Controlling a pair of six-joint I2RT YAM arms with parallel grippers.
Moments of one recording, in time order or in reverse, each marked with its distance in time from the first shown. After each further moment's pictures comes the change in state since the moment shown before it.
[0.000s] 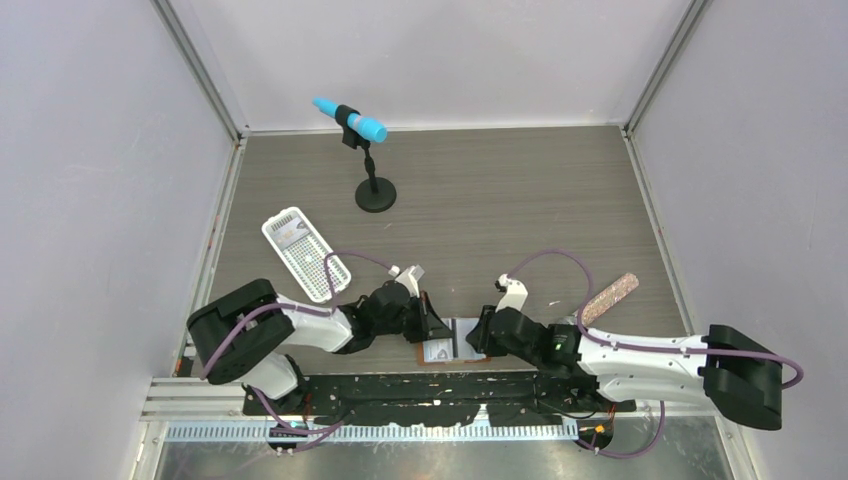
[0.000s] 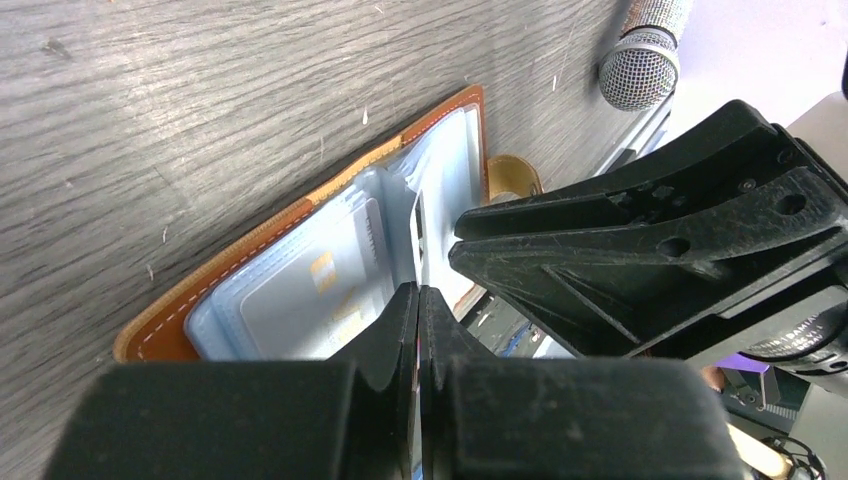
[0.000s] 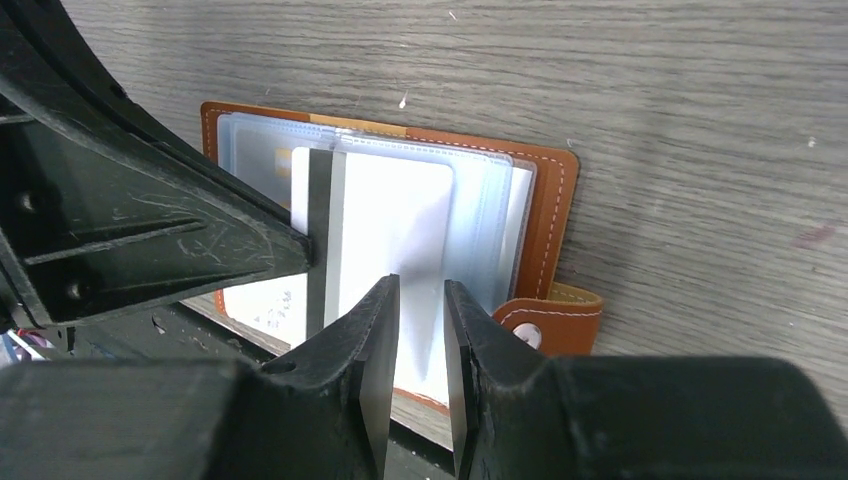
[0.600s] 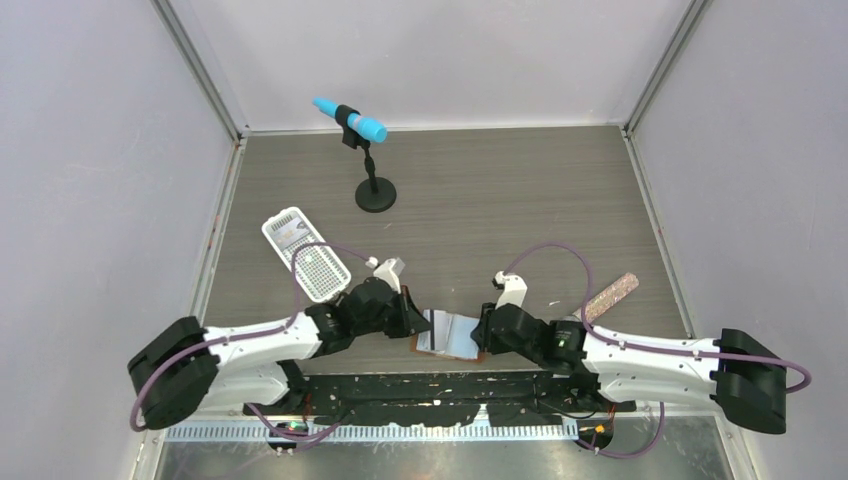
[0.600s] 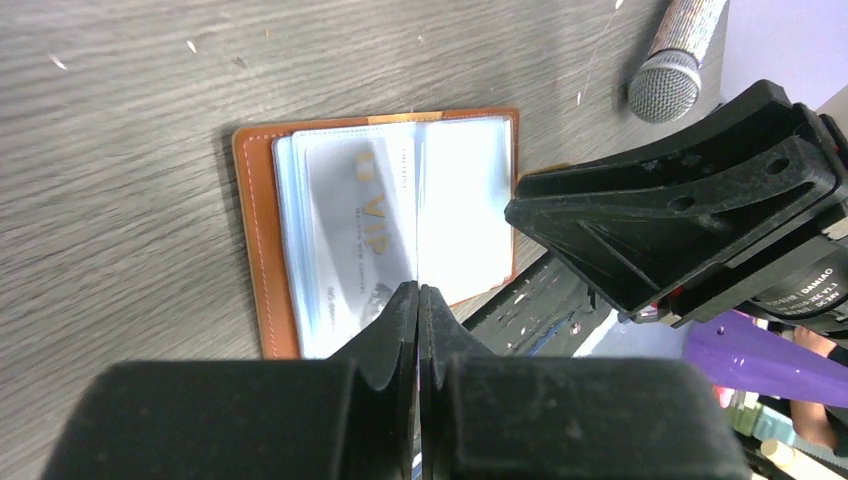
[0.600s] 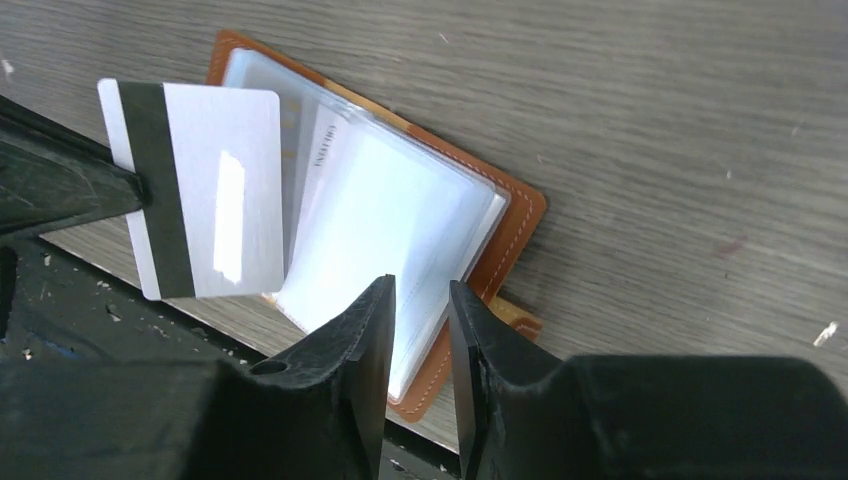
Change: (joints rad) left arm 0.027 -0.340 -0.006 -0.385 -0.115 0.118; right arm -0.001 -0.056 0.046 -0.141 0.031 -0.098
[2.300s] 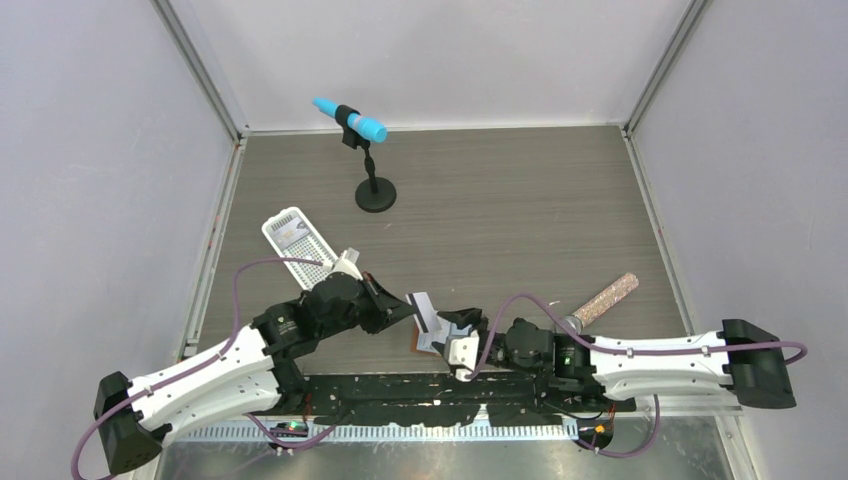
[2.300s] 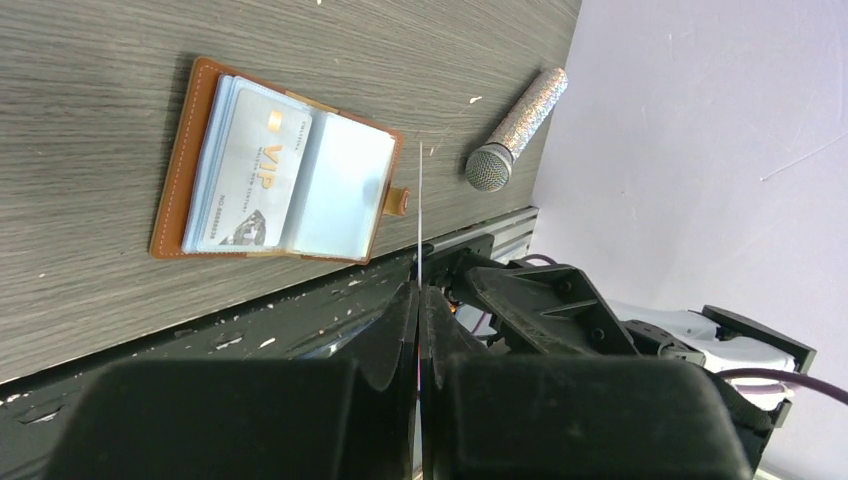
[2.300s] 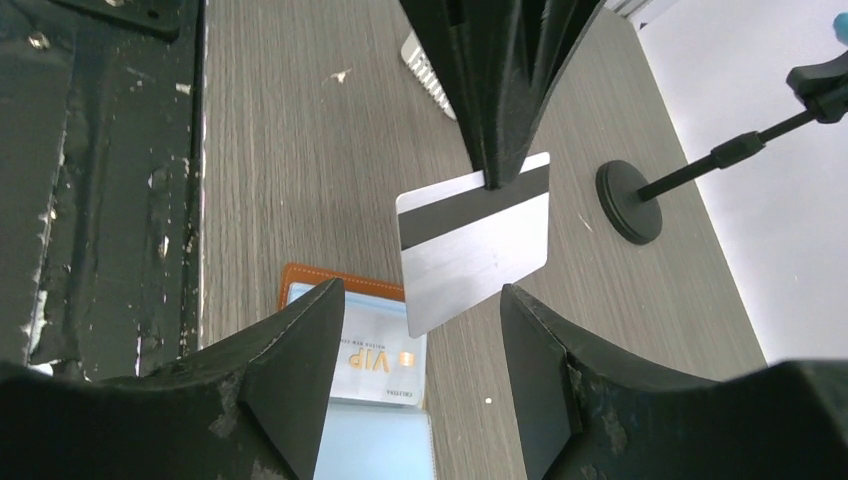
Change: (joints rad) left arm 0.004 -0.438 0.158 -0.518 -0.131 -0.407; right arm 0.238 -0.079 -0.012 0.566 -0.200 -1.487
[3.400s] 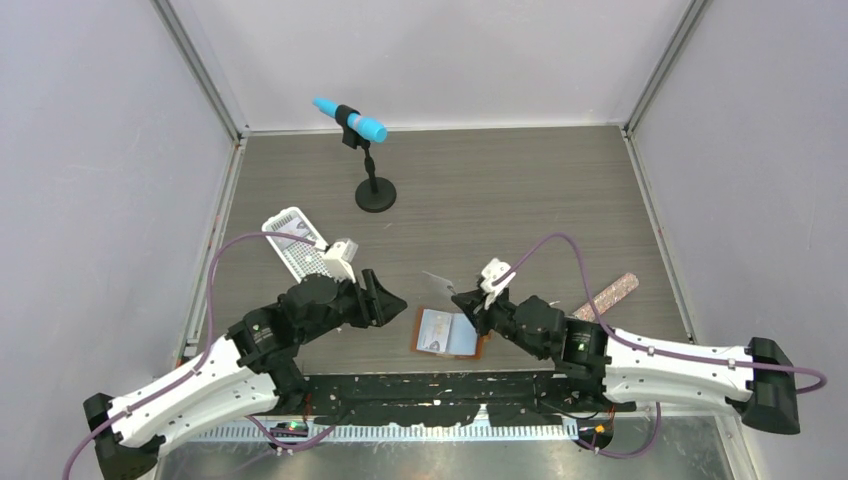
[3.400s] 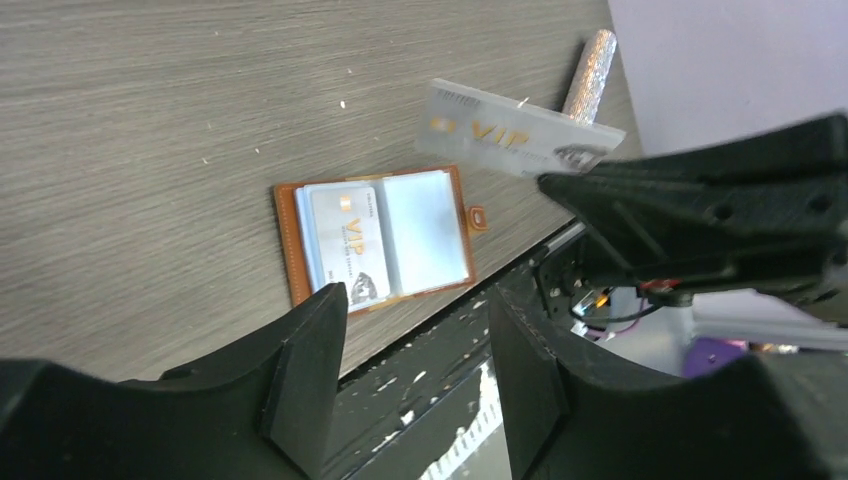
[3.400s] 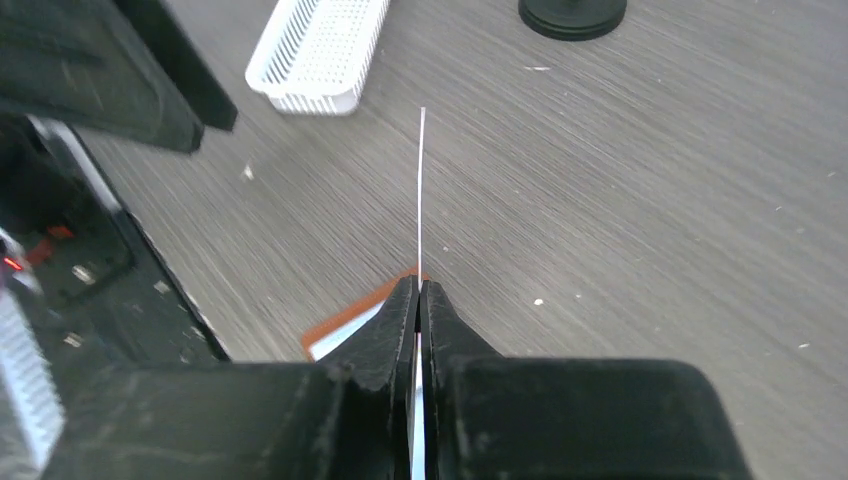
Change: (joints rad) left arm 0.006 -0.132 0.048 -0.074 -0.062 0.550; right arm -0.124 -0.061 0.118 -0.226 0.251 0.660
